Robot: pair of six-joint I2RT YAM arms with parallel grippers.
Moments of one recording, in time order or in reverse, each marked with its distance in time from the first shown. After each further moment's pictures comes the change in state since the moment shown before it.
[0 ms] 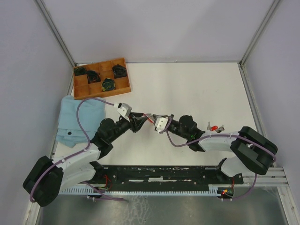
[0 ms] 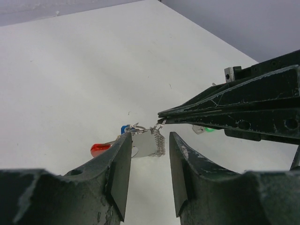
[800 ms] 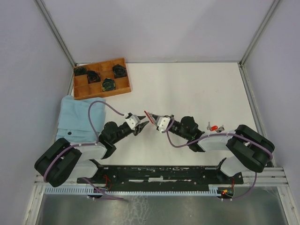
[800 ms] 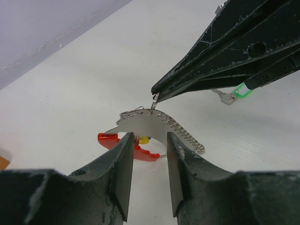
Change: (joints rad) left arm 0.000 0.266 -0.123 0.415 0.132 0.397; right arm -0.015 0.055 -0.037 0.159 -0.031 0.070
